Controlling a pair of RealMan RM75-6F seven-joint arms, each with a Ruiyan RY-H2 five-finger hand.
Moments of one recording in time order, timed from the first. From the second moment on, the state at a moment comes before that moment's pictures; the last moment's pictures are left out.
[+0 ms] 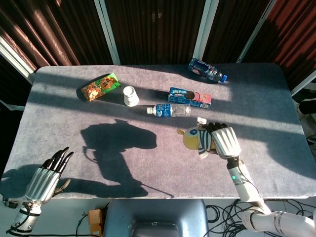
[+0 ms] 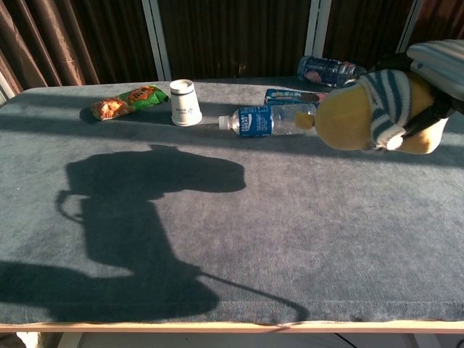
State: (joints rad) left arm -0.19 -1.25 0.05 -1.59 1.69 1.49 0.23; right arm 0.56 -1.48 0.08 -1.43 -1.33 1.34 -0.28
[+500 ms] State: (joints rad) left arm -0.19 -1.26 0.04 -1.59 1.67 1.47 0.25; right arm 0.47 -1.40 -0.01 -1.23 -1.49 1.30 0.12
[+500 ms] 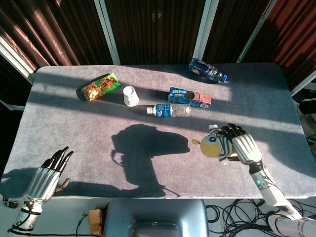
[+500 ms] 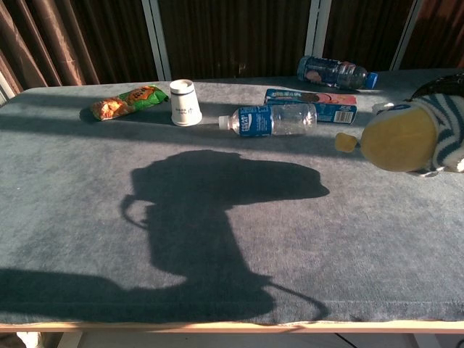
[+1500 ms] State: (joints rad) left arm -0.17 -1.27 0.04 -1.59 1.68 1.49 0.29; right arm 0.27 -1.17 -0.07 -1.57 -1.58 1.48 0.03
